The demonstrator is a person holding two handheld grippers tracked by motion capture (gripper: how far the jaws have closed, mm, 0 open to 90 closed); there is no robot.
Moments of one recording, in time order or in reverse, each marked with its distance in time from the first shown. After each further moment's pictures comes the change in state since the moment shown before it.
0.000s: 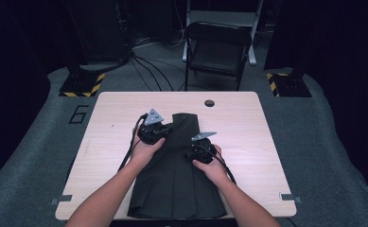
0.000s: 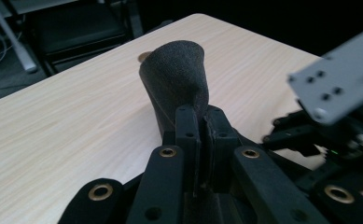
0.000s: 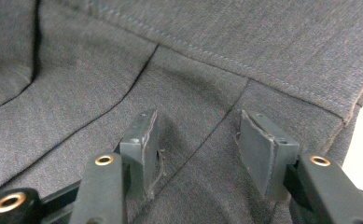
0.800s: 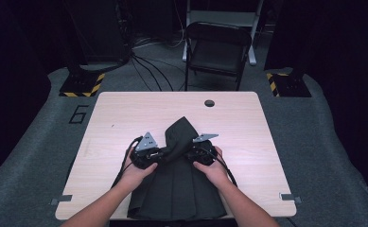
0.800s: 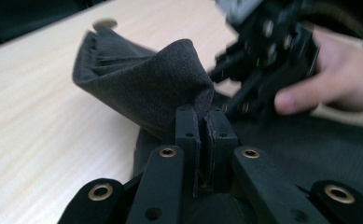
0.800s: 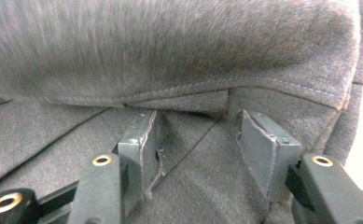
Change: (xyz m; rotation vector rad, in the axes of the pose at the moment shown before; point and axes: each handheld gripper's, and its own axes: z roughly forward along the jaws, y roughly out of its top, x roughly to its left) left arm -0.028 -0.058 -0.029 0.082 -0.107 0.047; right arm 0.002 -0.007 -0.005 -0.022 0.024 0.008
